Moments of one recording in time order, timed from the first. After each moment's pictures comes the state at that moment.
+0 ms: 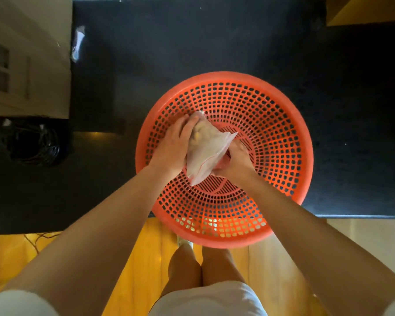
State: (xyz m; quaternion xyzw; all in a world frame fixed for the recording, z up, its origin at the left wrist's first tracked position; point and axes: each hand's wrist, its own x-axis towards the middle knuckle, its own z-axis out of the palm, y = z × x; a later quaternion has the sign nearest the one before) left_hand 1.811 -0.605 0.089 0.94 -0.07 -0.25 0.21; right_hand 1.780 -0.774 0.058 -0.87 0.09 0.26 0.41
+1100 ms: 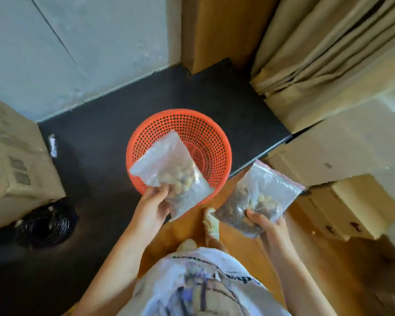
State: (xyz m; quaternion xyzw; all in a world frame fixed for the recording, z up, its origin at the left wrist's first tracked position) left_hand 1.688 -0.547 0.266 0.48 0.07 -0.44 0.75; right_hand 1.509 -0.723 0.278 -0.47 0.45 -0.13 0.75
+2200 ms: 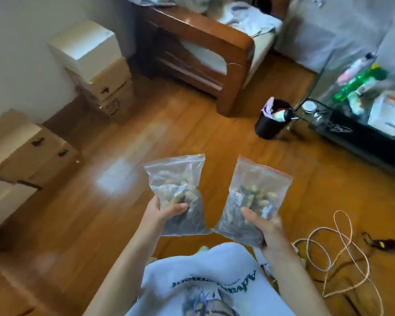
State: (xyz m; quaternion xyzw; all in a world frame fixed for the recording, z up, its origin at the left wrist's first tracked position) left_hand 1.119 -0.422 0.309 0.35 -0.54 -0.77 0.00; right_hand 1.021 -0.216 0.331 0.09 0.61 -0.71 0.33
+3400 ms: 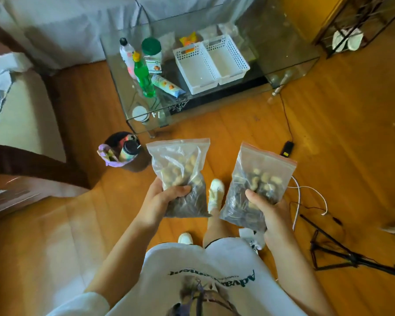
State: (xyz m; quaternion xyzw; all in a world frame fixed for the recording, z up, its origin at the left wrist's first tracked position) left_hand 0.528 -0.088 0.313 -0.01 -0.65 -0.67 -0.35; right_hand 0.650 0.109 0.309 0.41 0.52 -0.74 -0.12
